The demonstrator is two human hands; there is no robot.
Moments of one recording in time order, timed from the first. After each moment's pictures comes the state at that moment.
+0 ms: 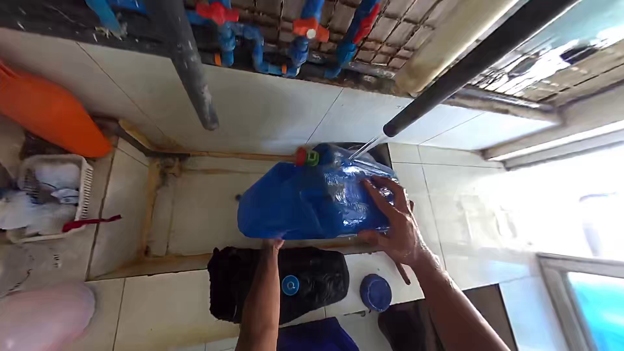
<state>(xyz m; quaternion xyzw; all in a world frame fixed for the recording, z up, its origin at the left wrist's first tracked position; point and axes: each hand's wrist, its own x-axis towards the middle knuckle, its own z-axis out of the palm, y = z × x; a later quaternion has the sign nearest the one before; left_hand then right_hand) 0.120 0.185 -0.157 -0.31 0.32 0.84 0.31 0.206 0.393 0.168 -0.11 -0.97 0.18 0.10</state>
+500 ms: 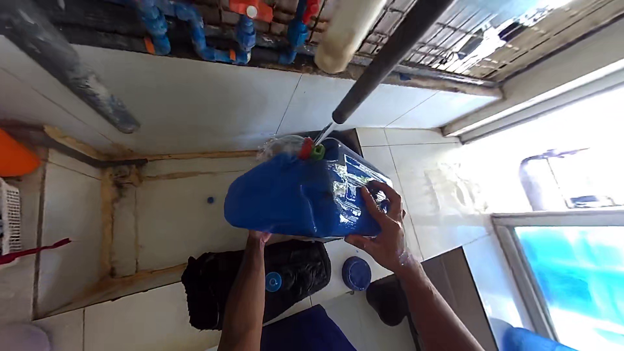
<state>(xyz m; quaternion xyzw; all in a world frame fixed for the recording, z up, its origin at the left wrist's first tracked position) 0.112 0.217 -0.146 -0.26 0.31 0.83 0.38 0.269 0.391 0.167 -0.19 -0.95 0.18 0.17</state>
